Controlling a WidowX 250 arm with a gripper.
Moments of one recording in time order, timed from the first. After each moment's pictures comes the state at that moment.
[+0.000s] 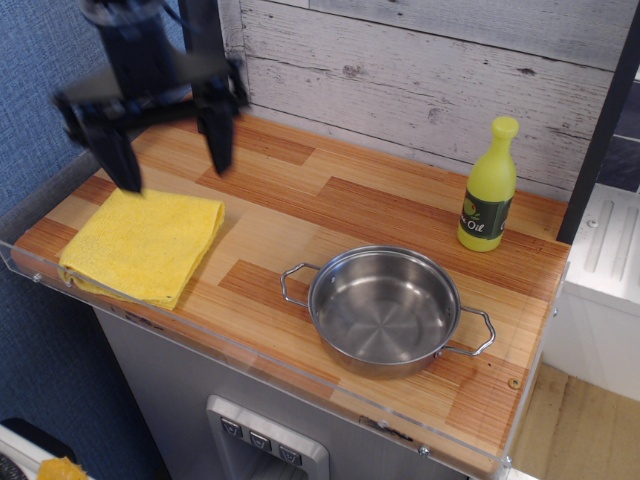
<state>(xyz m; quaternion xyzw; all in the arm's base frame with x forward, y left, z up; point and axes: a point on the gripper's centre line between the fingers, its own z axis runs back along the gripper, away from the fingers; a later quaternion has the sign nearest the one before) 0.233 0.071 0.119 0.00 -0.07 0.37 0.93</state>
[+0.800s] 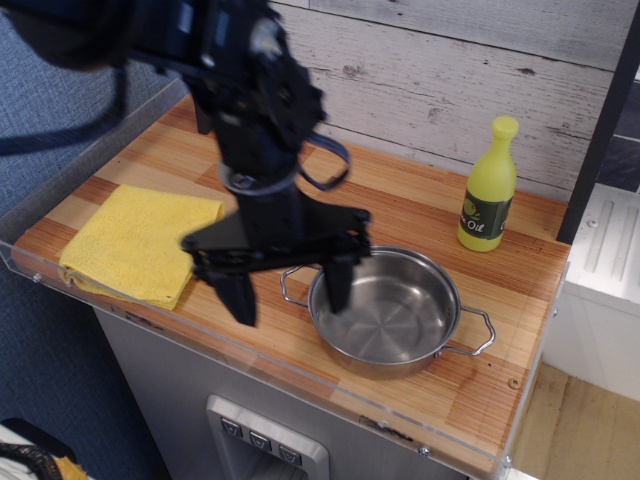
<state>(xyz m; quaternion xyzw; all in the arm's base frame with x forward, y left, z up) 0.224 -0.011 0.064 -0.03 -0.07 0.29 0.95</state>
